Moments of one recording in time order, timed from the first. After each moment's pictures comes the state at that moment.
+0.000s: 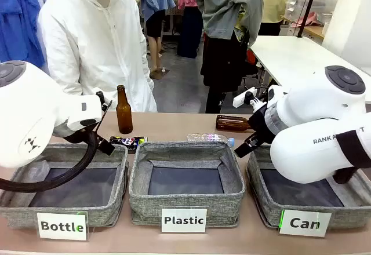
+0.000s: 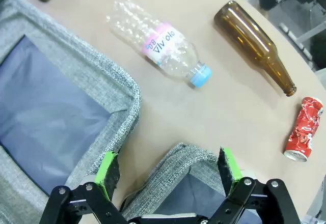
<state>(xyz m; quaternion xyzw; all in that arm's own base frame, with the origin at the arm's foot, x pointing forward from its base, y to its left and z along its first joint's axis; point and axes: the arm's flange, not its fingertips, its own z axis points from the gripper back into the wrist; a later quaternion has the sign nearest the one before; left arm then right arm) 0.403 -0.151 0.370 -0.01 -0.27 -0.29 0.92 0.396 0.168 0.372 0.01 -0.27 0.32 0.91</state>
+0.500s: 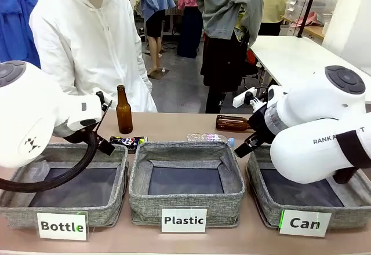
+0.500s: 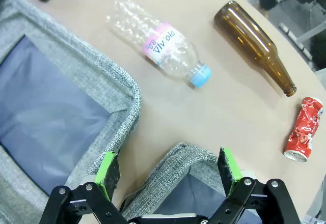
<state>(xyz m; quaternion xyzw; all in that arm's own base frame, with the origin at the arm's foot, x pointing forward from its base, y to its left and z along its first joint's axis) 0.403 -0.151 0.370 -0.01 -0.27 -0.29 0.92 0.396 0.168 0.372 0.01 -0.27 0.32 0.91</state>
